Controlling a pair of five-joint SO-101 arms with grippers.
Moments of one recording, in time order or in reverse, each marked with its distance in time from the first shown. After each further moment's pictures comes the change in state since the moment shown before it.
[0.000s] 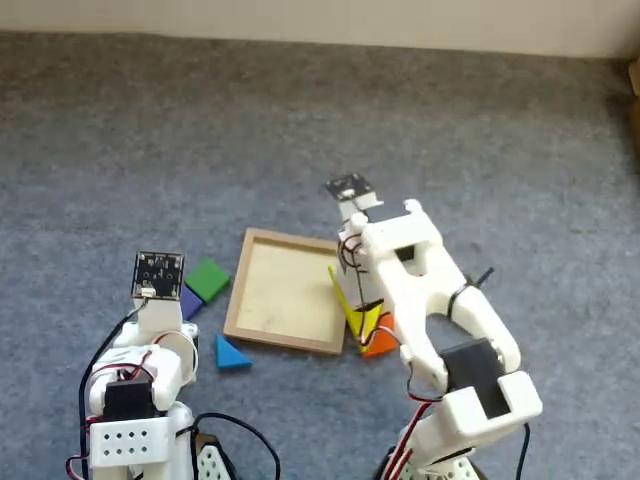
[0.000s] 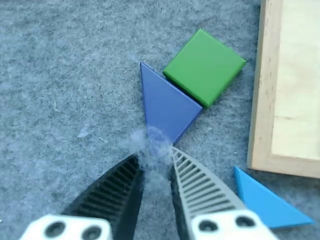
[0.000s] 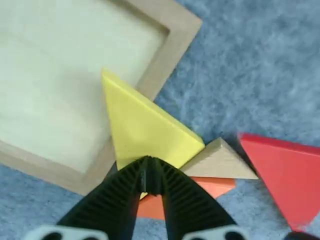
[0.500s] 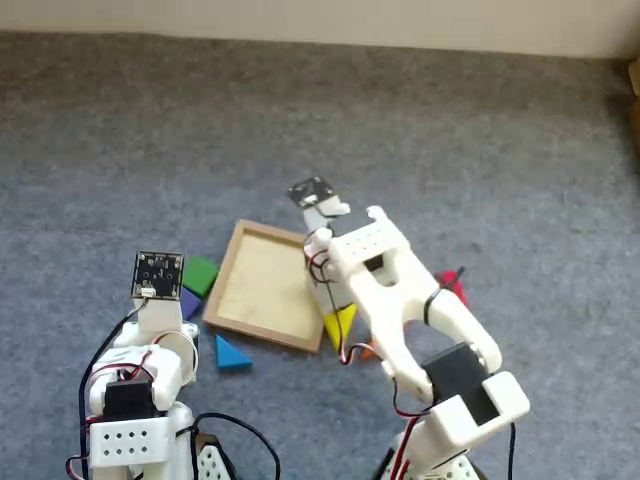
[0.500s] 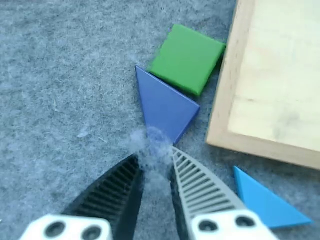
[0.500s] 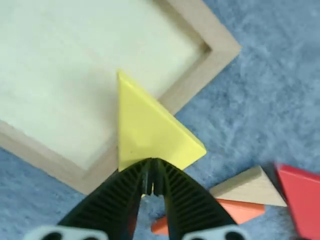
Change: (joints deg) left arm 0.0 0.0 0.0 0.0 0.0; right arm -11.6 1.2 -0.4 -3.9 -2.9
